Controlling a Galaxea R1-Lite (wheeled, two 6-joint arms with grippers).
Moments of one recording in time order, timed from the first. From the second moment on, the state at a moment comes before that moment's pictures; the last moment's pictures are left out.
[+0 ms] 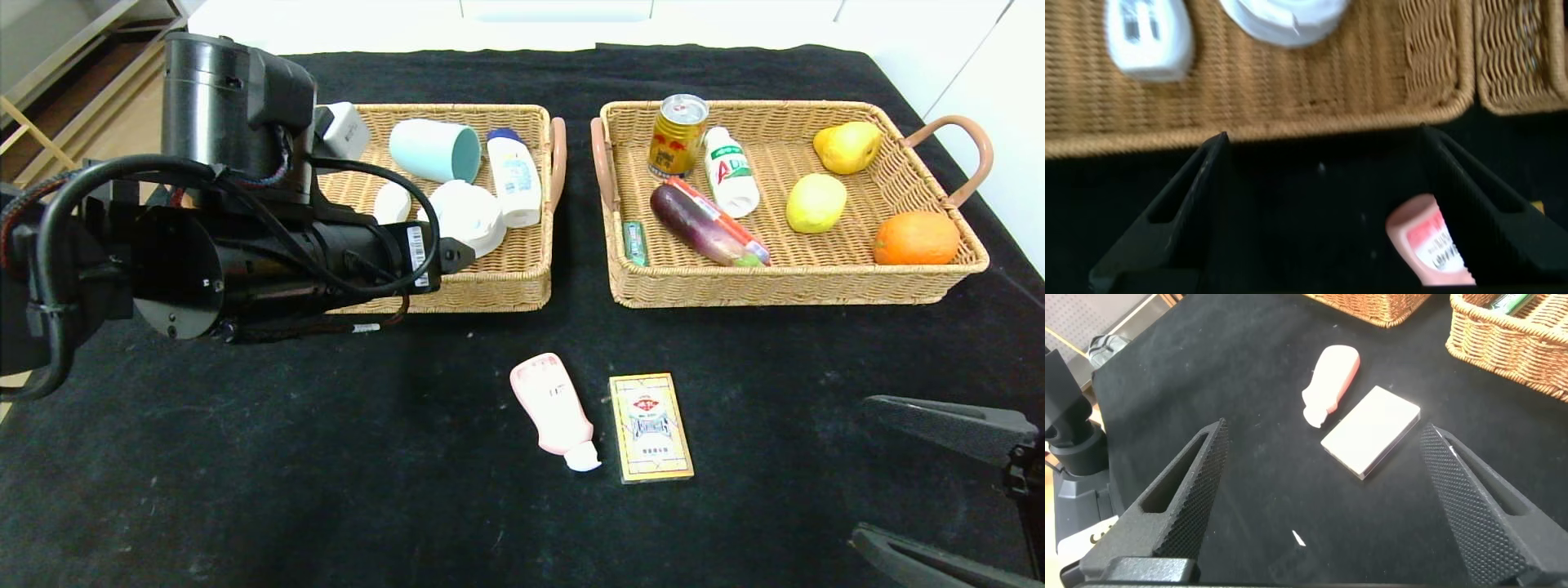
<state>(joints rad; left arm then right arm) -0.56 1.62 -1.32 0.08 0.31 -0.31 0.52 1.03 -0.40 -0.59 0.43 -0.01</state>
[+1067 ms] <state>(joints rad) -0.86 1.78 -1.32 0.12 0.57 -0.46 0.54 1.05 -0.38 -0.59 0.43 -0.01</state>
